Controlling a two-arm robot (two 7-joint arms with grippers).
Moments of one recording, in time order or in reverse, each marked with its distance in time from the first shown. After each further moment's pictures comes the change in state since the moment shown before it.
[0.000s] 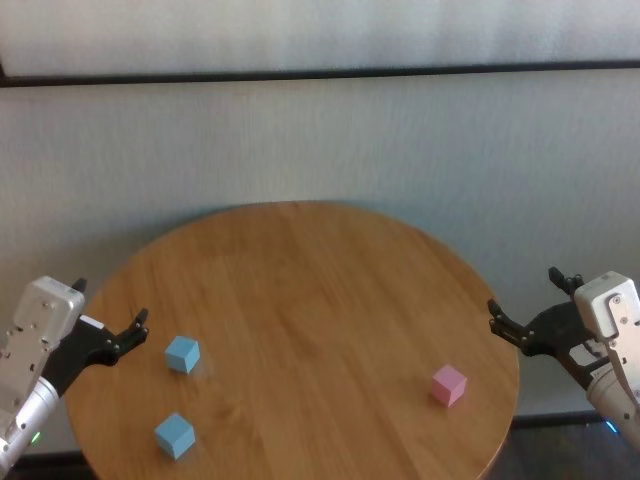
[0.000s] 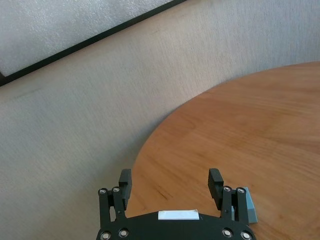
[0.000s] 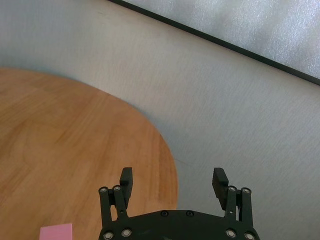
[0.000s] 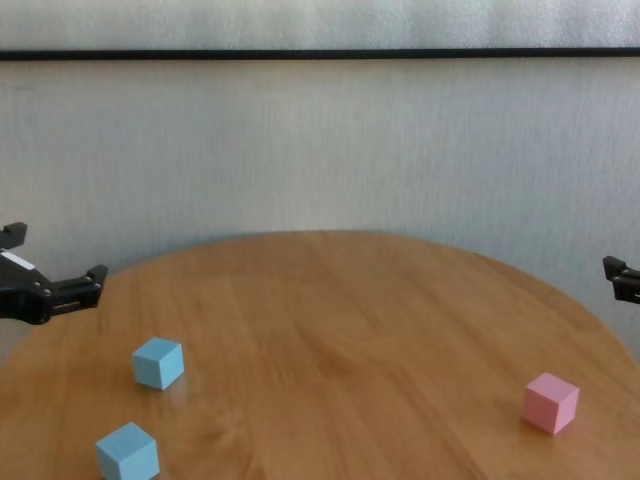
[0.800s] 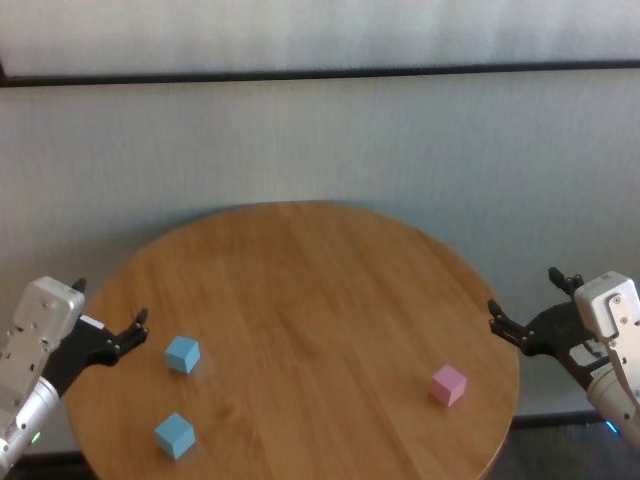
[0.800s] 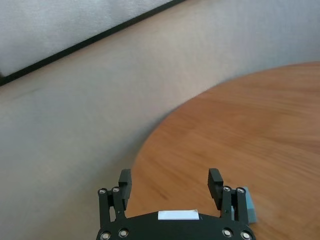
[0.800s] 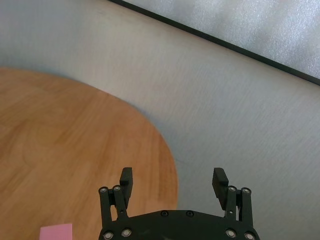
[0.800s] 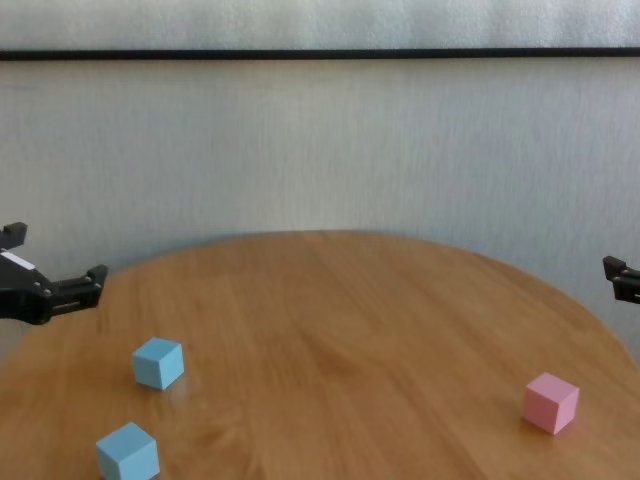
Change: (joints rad) left arm 0.019 0.026 -0.014 -0.025 -0.035 0.013 -0.062; right arm 0.000 0.000 0.000 0.000 0.000 0.000 0.000
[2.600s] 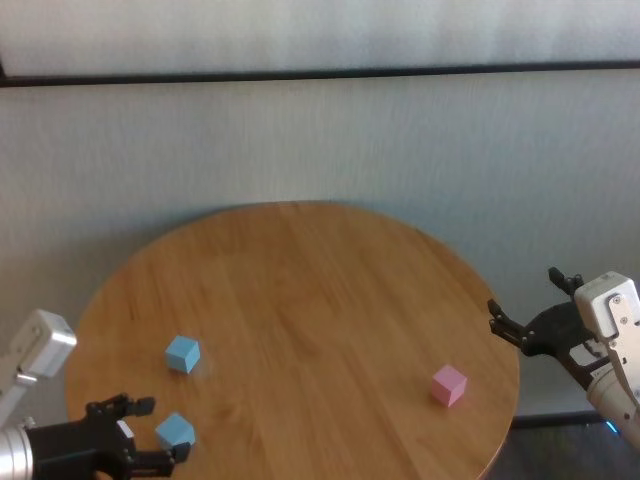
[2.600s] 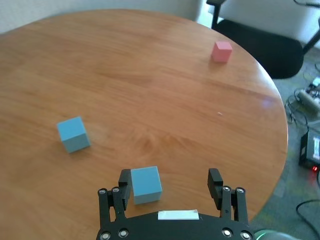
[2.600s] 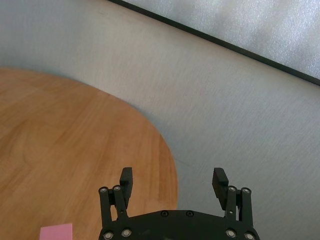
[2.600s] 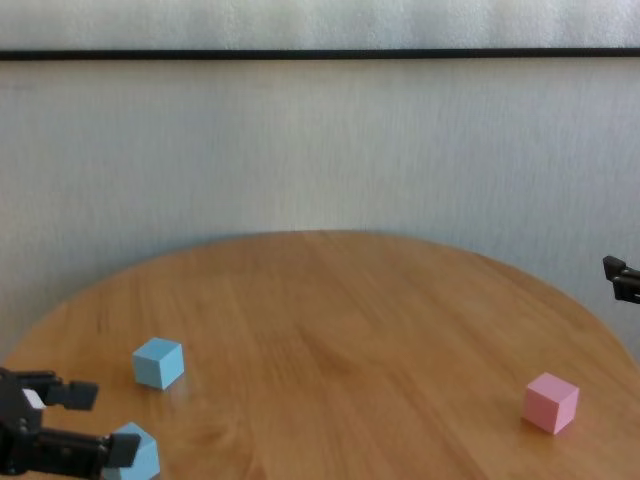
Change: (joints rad) left arm 0.010 0.185 0.018 -0.079 -0.324 0.293 -0.638; right arm 0.000 0.000 0.000 0.000 0.000 0.000 0.000
